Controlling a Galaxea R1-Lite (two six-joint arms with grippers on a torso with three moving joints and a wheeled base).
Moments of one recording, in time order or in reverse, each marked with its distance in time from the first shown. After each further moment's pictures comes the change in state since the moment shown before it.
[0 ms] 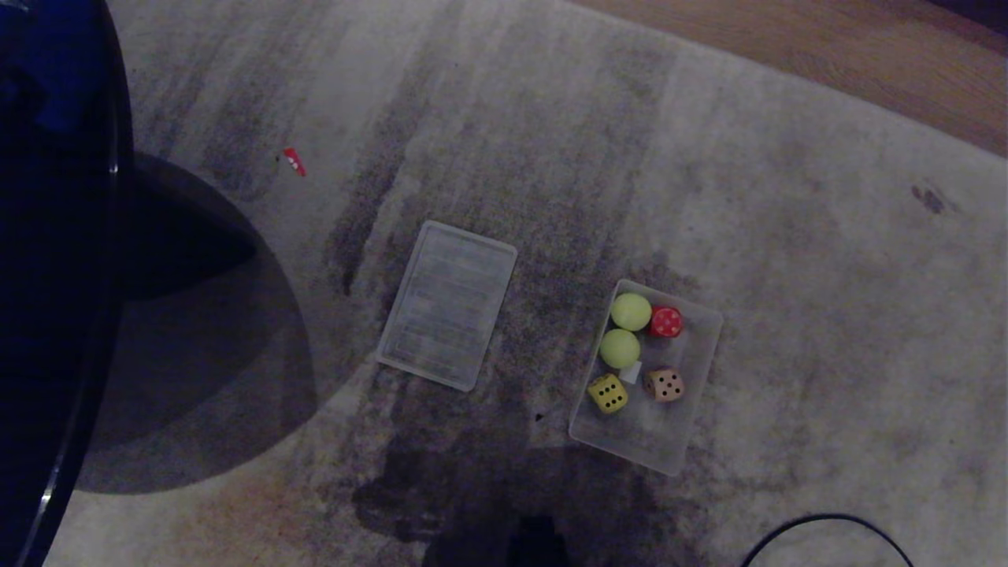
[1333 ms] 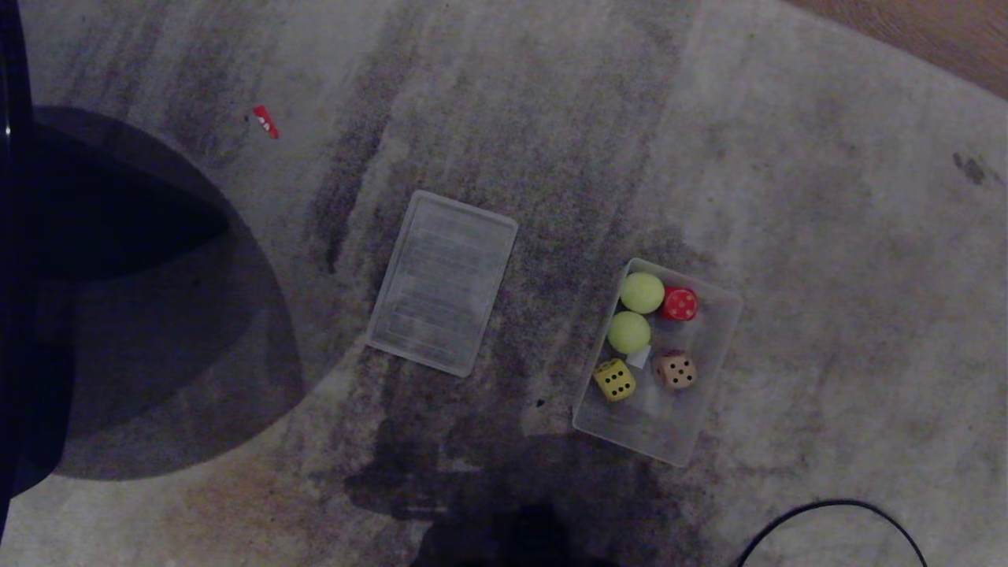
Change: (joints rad) left arm 0.000 0.000 0.000 0.000 0.001 0.003; right arm -0.001 0.002 -0.009 0.024 -0.013 0.020
